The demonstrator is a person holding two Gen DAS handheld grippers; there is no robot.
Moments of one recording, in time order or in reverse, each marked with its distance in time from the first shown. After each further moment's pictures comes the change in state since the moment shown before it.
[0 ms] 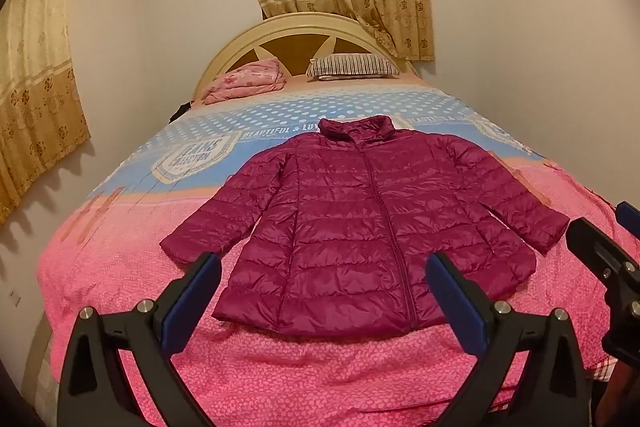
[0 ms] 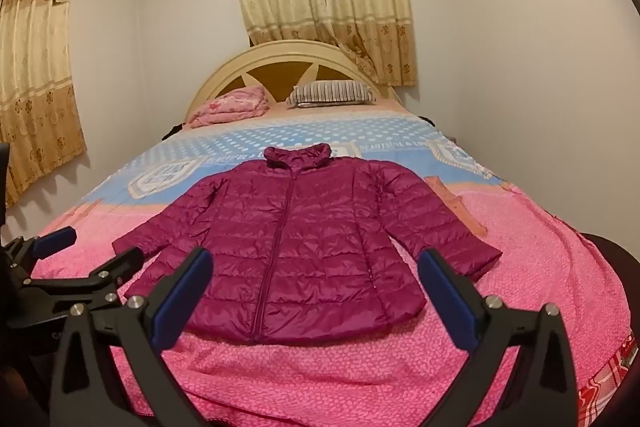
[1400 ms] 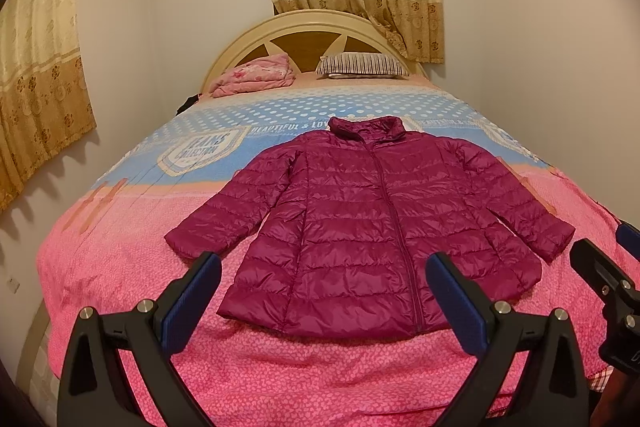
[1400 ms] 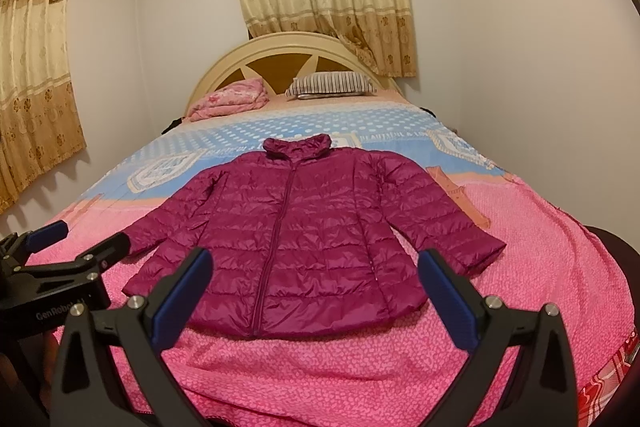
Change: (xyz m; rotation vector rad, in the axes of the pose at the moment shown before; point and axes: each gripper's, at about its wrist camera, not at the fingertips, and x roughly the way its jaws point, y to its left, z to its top) left arm 0.002 0.012 0.001 -0.039 0.004 0.010; right arm 0.008 -0.003 -0.007 0.013 0.026 0.007
